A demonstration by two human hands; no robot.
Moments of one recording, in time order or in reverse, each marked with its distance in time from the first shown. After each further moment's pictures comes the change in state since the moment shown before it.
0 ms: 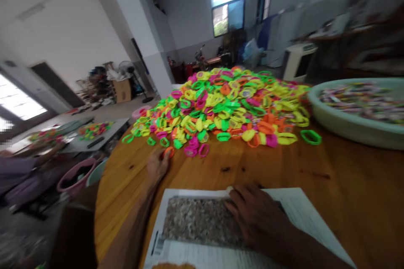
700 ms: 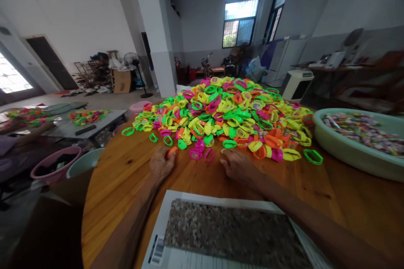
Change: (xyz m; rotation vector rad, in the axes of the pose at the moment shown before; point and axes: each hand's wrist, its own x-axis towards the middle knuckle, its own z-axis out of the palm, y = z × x) left_hand -0.004 0.002 0.007 -0.017 0.104 0.120; right_hand 0.109 0.066 0.032 -0.091 -0.186 0.214
